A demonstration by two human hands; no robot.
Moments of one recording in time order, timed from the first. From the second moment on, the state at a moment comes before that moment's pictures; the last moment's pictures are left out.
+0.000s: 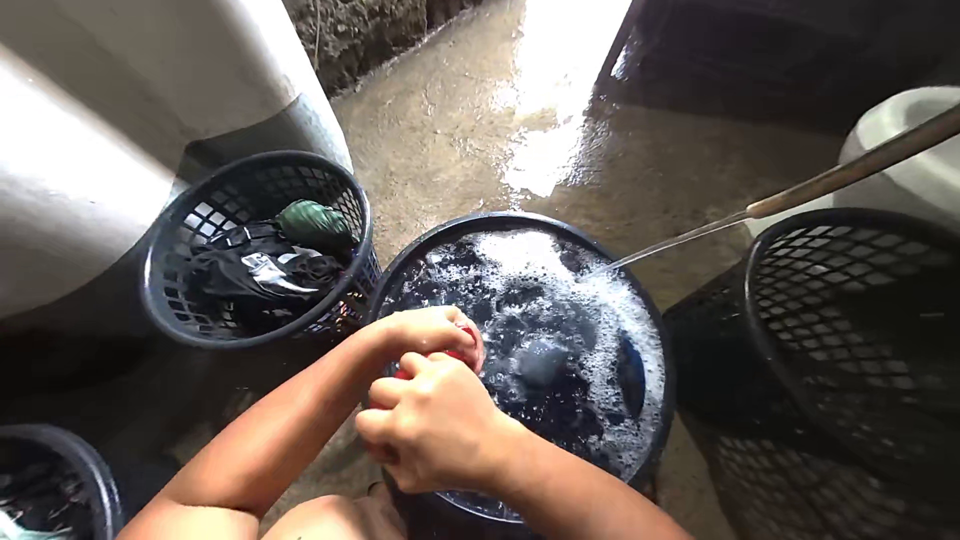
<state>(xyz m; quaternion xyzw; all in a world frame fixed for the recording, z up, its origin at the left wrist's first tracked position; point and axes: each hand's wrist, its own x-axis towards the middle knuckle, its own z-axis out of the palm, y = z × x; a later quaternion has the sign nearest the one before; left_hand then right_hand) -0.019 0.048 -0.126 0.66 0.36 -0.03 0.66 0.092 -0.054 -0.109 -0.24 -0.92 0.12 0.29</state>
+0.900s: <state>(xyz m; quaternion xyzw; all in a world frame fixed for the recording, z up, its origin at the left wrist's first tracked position) -0.028 0.040 -0.251 0.78 0.46 -0.27 0.31 0.197 -0.023 -0.337 -0.63 -0.56 0.54 -0.08</state>
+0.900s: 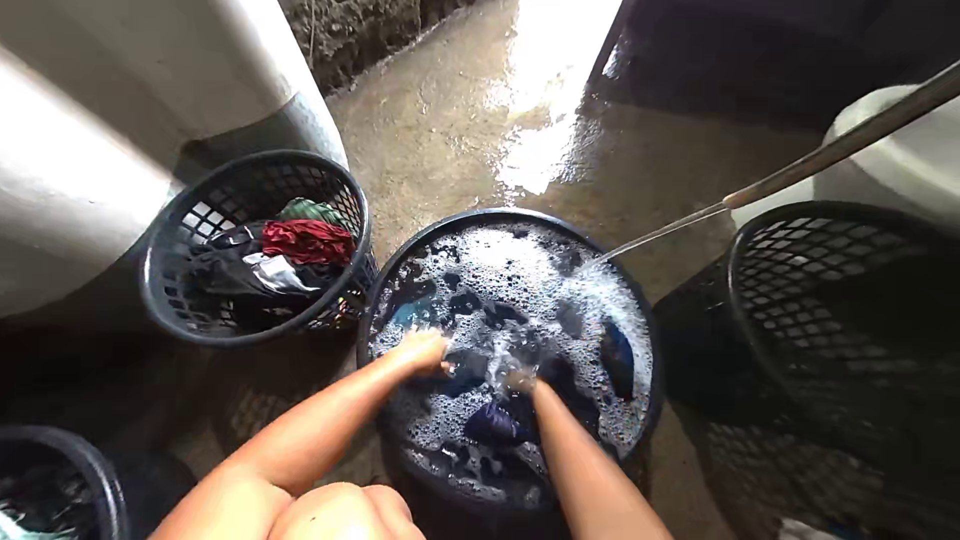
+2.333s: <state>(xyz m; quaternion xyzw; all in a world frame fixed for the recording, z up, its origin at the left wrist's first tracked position) -0.045 0.051 -0.268 0.70 0.53 -0.04 0.48 0.195 0.024 -0.292 -0.65 -0.59 0.47 -0.09</state>
